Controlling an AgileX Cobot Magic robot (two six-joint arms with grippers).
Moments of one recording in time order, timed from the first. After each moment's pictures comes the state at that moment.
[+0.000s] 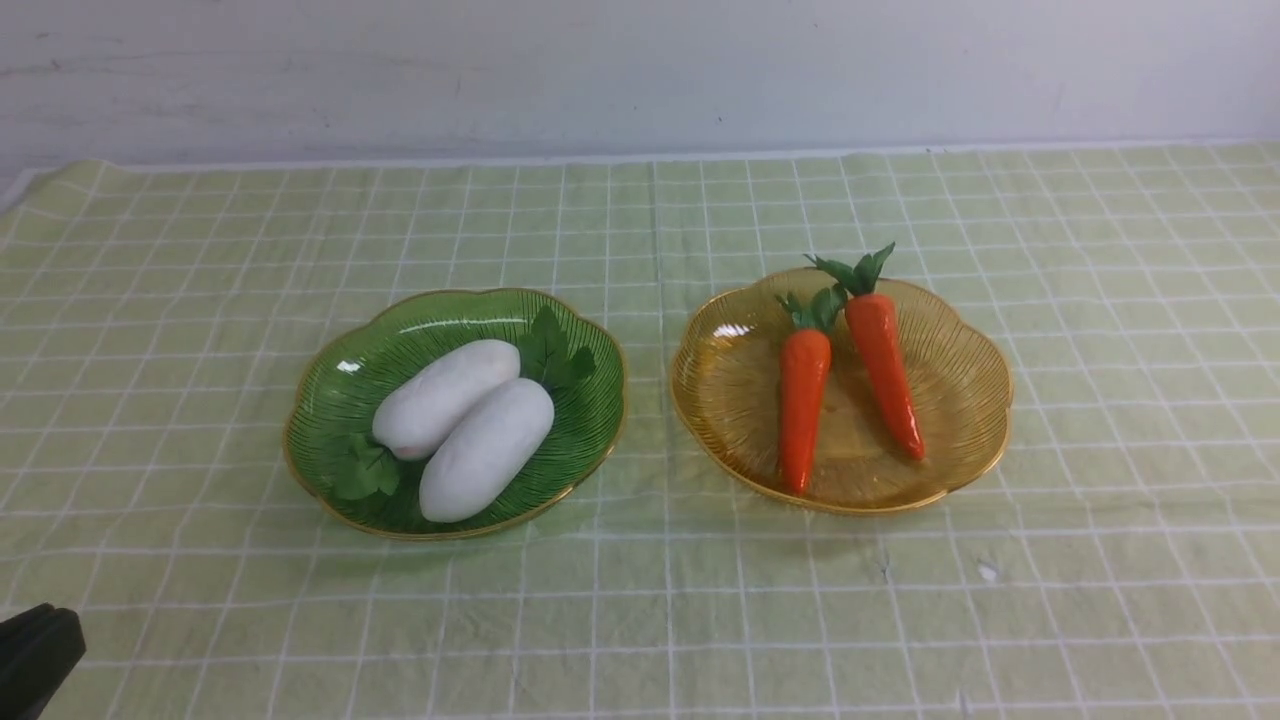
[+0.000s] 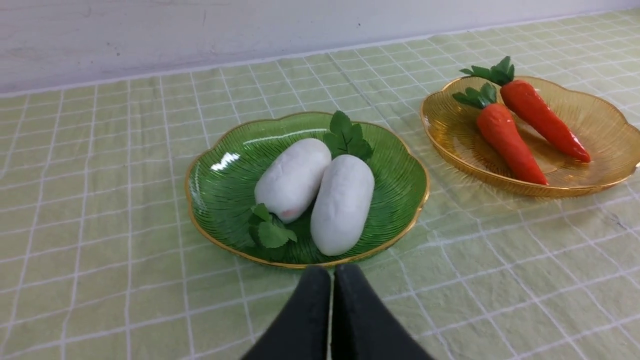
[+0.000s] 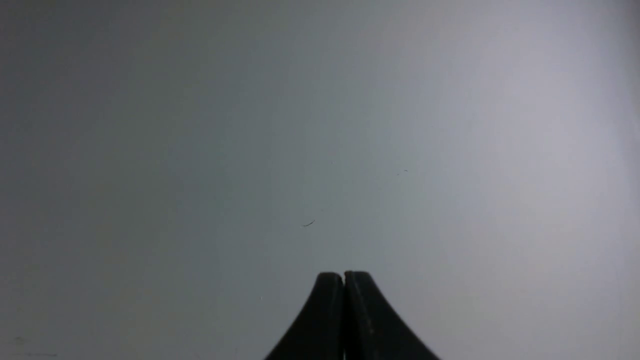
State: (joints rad) right arm 0.13 -0.01 -0.29 0.05 -0.07 0.00; left arm -0.27 0.15 -0.35 0.00 0.54 0.01
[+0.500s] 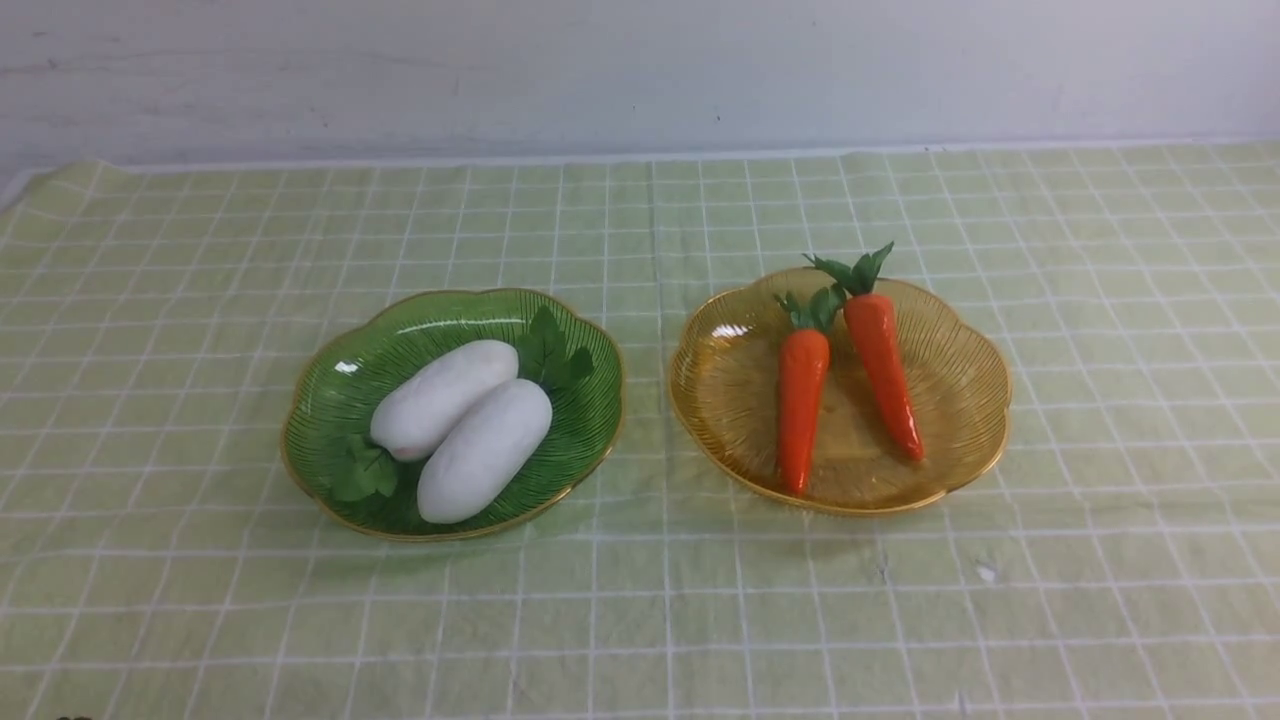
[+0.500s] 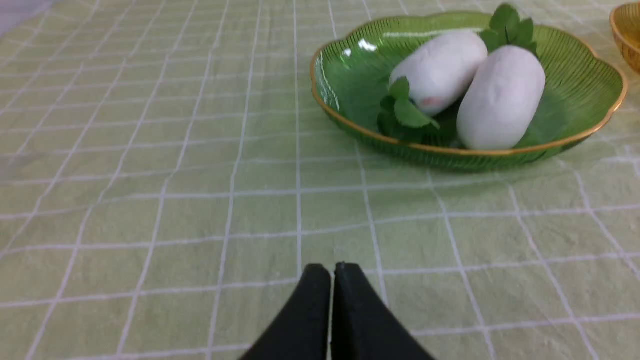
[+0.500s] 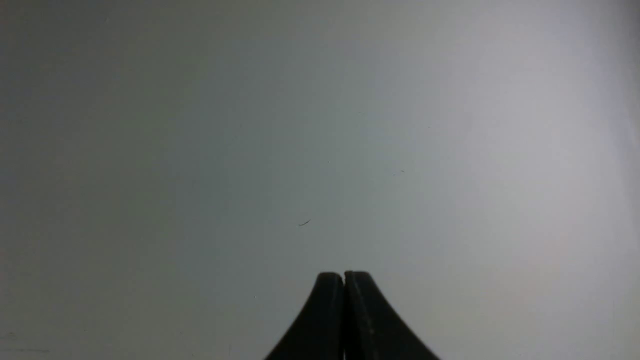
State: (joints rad) right arm 0.13 -0.01 -0.29 0.05 -0.07 -0.02; left arm -0.03 -0.01 0.03 -0.01 0.38 0.05
